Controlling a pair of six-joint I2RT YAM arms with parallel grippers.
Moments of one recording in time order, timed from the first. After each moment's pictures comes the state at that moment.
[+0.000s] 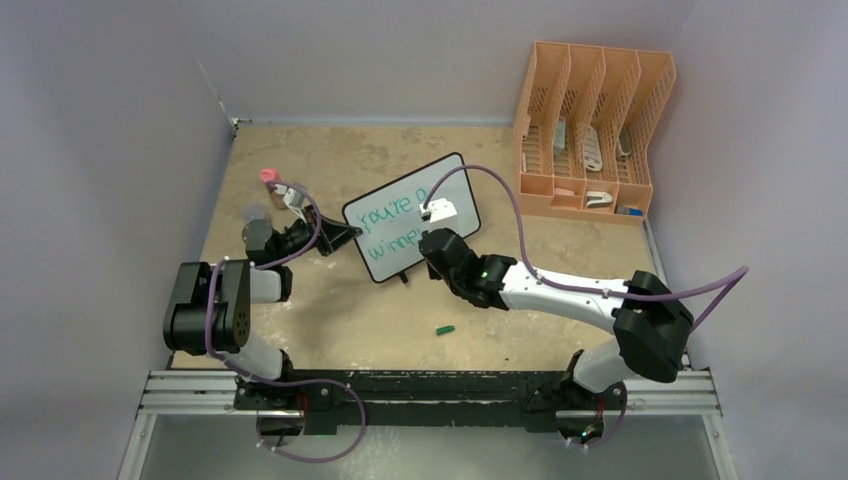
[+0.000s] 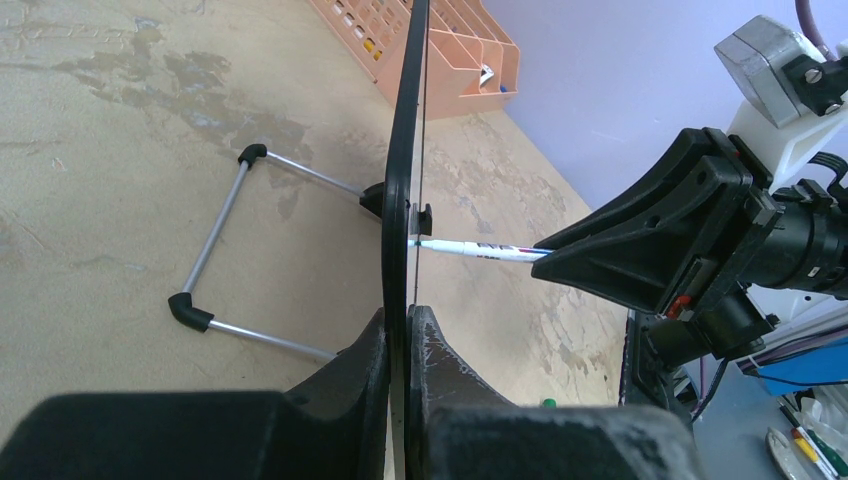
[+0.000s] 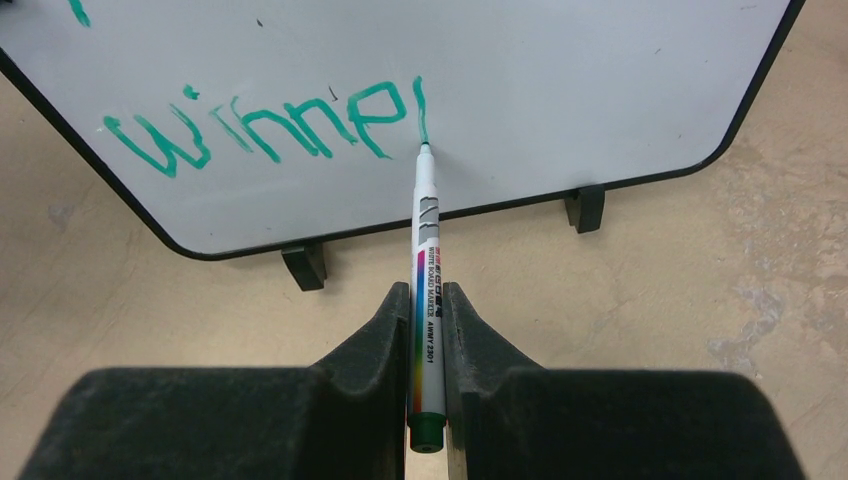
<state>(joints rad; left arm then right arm) 0.06 1.56 0.39 1.24 1.05 -0.69 1.01 1.48 0.96 -0.16 0.52 0.41</state>
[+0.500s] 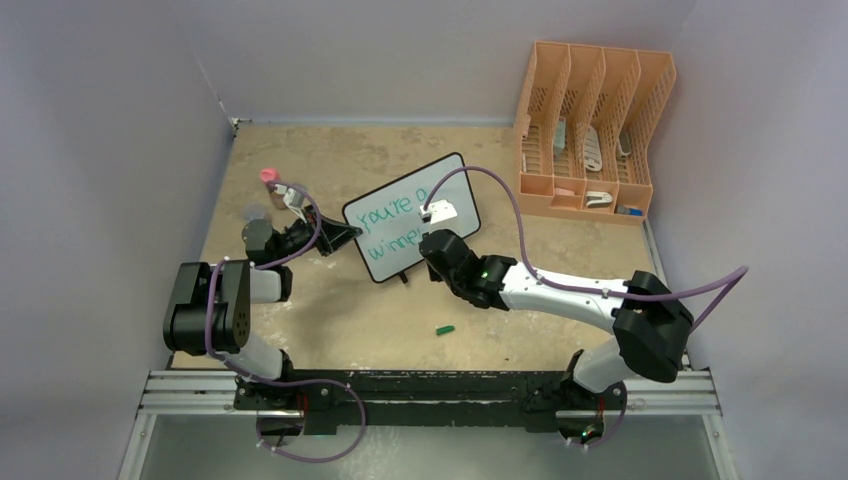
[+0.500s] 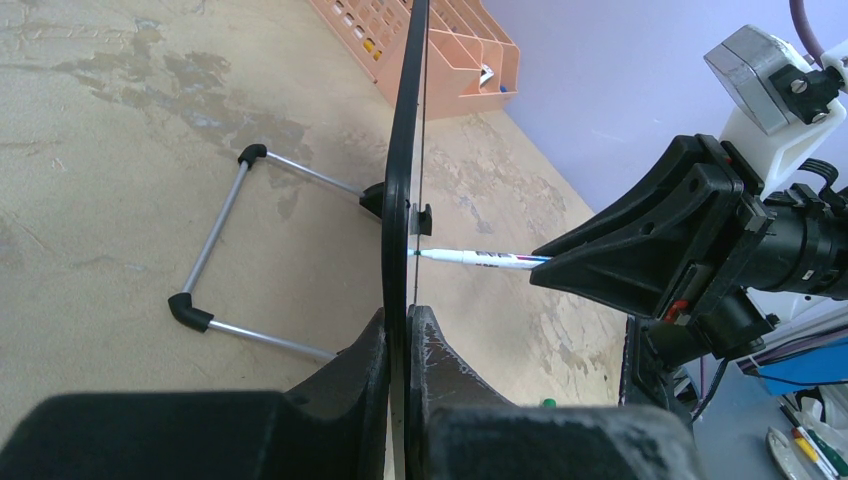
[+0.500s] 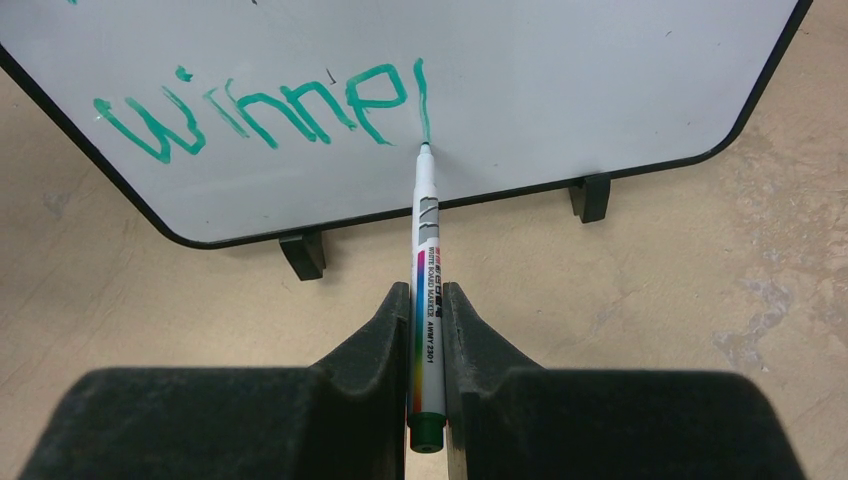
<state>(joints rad) 0.06 1.56 0.39 1.24 1.05 -0.69 1.01 1.48 0.95 -0.17 0.51 0.43</state>
